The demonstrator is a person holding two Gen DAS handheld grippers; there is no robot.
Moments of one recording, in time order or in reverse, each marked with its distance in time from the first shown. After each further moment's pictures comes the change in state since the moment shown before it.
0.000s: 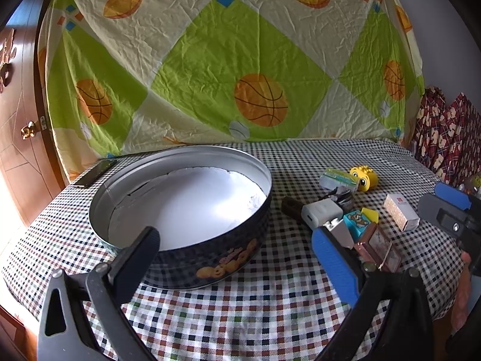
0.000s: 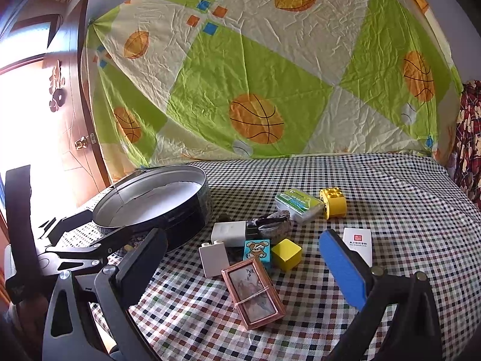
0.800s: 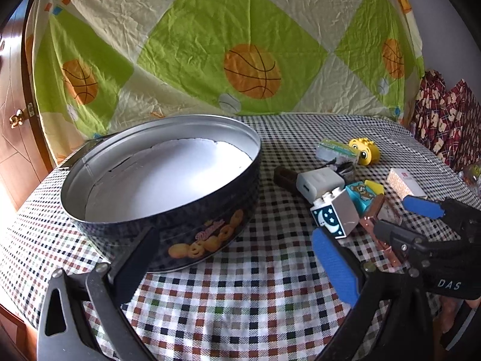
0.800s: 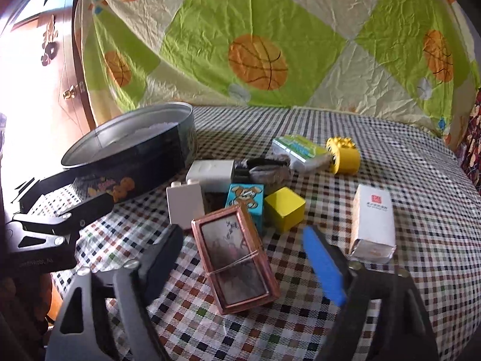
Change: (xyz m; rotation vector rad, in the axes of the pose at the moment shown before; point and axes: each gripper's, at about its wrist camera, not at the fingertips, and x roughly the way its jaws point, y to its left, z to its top) left arm 0.034 -0.014 -0.019 0.010 0.099 -0.031; right arm 0.061 -0.007 -0.036 -0.090 0.242 -0.019
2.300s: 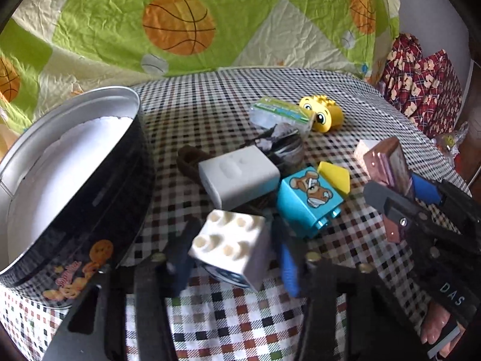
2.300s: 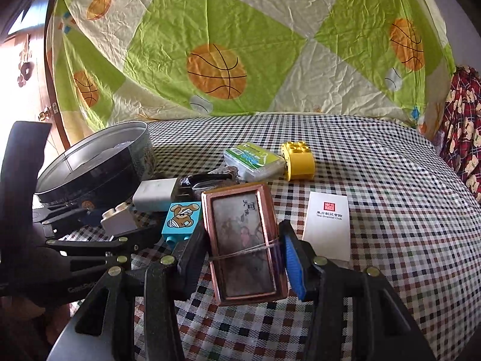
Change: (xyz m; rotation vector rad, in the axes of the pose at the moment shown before) left arm 0.075 -0.073 0.022 0.091 0.233 -0.206; right arm -0.003 -0.043 0.006 0.095 -0.068 -0.107
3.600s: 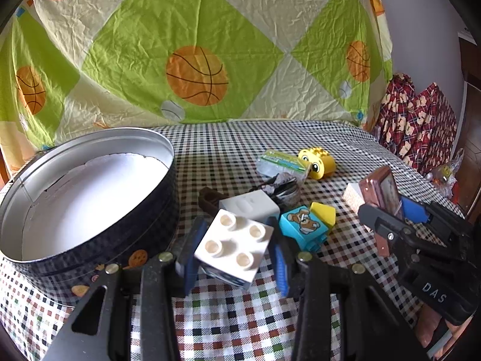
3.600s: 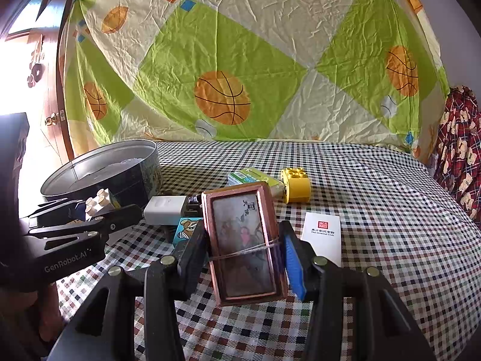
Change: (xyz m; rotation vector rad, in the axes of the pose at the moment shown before) left arm -0.045 0.011 -0.011 -0.038 -0.263 0.024; right arm -0.022 0.007 -0.005 -0.049 -0.141 -0.012
